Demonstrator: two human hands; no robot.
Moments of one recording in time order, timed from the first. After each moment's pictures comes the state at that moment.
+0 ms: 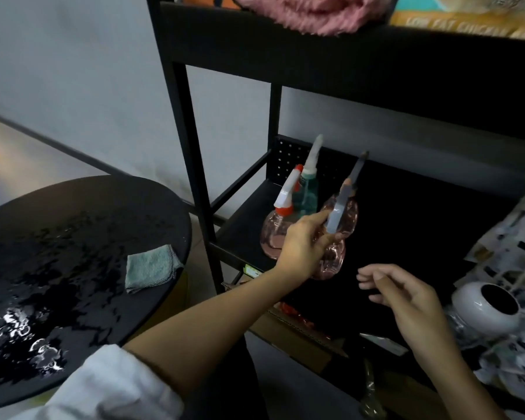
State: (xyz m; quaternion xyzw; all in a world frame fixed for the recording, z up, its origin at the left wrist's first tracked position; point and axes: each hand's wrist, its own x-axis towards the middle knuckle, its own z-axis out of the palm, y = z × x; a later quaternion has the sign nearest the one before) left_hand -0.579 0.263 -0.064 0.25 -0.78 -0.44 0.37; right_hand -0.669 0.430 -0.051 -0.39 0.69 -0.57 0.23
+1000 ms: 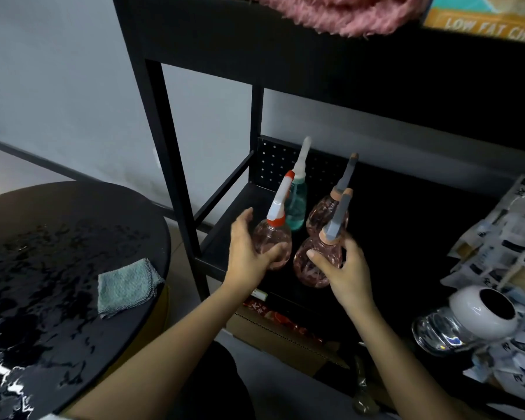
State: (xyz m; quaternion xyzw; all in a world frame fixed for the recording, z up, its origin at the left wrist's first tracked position) left_hand -0.529 0.211 -0.092 0.38 -0.71 -0.48 0.35; right_hand -0.668 0.328 -0.097 -0.34 0.79 -0.50 0.12
